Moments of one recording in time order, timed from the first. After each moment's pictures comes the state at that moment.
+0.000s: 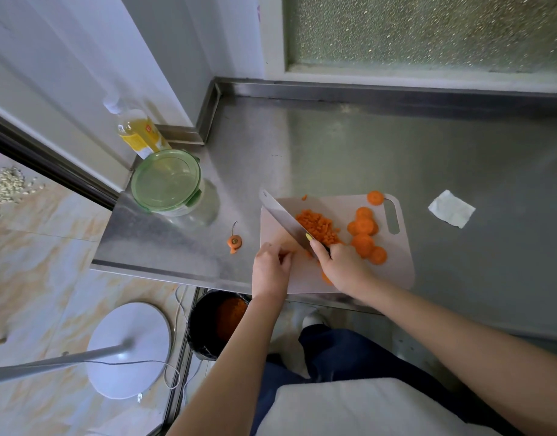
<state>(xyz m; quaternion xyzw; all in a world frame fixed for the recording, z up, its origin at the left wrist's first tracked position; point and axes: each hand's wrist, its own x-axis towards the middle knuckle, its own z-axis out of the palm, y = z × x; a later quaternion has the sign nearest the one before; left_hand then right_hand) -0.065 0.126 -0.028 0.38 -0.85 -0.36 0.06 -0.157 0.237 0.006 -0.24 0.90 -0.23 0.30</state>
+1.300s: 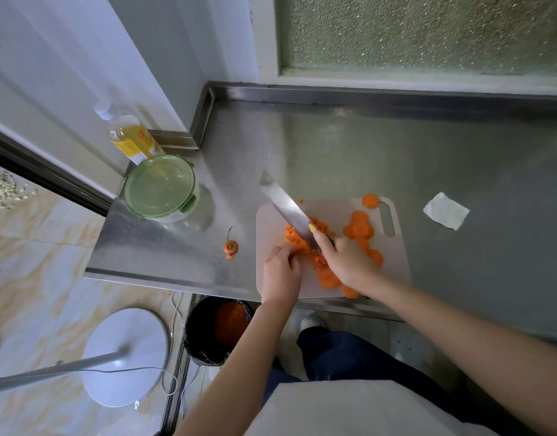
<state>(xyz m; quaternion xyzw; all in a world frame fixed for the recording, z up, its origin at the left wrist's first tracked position) -0.078 0.143 -0.029 0.36 -0.85 -0.38 0.05 -0.174 0.237 0.010 -0.21 0.88 -0.32 0.29</state>
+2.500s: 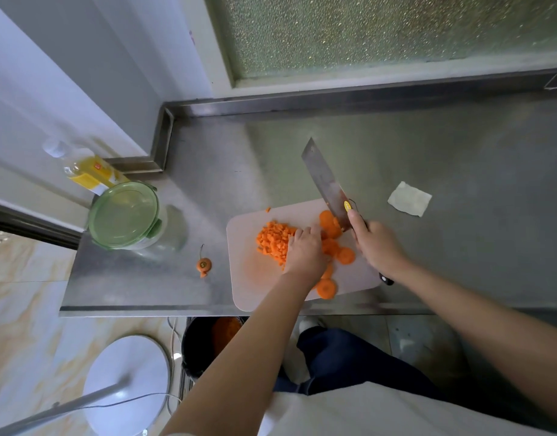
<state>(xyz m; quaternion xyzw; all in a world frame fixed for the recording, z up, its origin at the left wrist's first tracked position) -0.164 0.189 -0.009 0.18 -0.94 -0.25 -0.13 -0.232 0.311 0.010 -0.09 0.88 -0.40 0.24</state>
